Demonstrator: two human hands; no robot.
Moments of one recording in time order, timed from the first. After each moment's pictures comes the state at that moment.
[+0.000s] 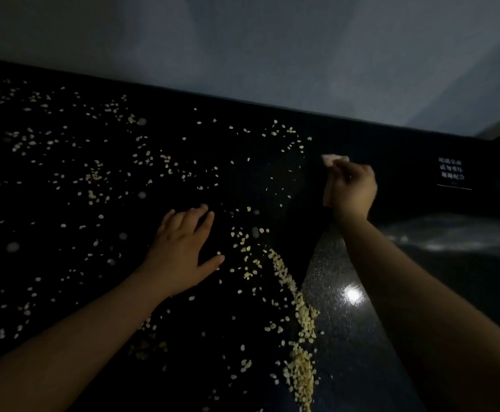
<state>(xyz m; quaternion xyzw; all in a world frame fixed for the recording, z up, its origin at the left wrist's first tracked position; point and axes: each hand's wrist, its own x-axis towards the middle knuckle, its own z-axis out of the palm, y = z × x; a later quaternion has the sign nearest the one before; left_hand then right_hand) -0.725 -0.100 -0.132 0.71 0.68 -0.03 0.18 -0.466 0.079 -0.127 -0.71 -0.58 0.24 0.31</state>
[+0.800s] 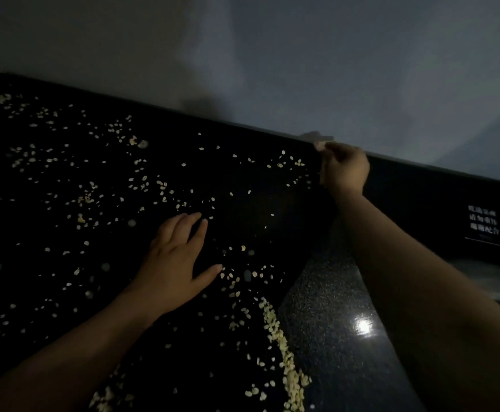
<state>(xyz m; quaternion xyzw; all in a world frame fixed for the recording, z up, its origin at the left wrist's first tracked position) -0.718 -0.061 -0.132 0.65 0.74 0.01 0.19 -0.506 0.203 -0.147 -0.66 -0.61 0.31 0.32</state>
